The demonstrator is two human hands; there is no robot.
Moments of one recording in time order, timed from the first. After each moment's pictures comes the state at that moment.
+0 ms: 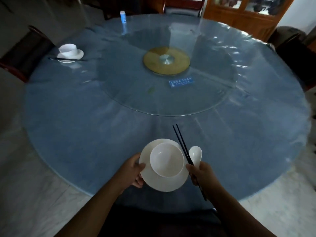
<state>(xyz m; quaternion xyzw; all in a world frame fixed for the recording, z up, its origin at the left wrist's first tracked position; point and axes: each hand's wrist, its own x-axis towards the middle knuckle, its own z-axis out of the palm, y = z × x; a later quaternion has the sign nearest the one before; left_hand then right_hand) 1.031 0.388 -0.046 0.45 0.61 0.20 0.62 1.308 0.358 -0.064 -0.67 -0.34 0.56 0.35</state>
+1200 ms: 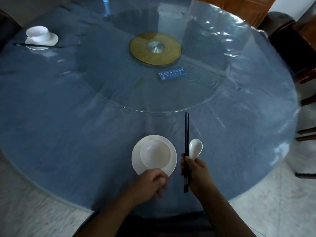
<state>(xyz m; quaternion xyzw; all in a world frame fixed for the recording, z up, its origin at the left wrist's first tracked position) 1.098 0.384 -0.039 0.53 0.51 0.08 0.67 1.294 0.379 -0.064 -0.61 -0.15 0.60 0.50</state>
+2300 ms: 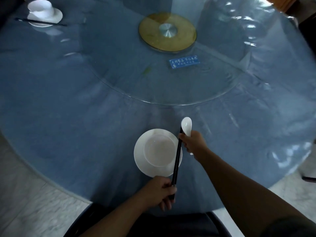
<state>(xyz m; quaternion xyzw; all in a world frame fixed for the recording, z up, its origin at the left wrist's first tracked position) 1.124 0.364 -0.105 0.44 0.49 0.04 0.75 1.310 0.493 -0.112 -0.74 -0.35 0.51 0.26</state>
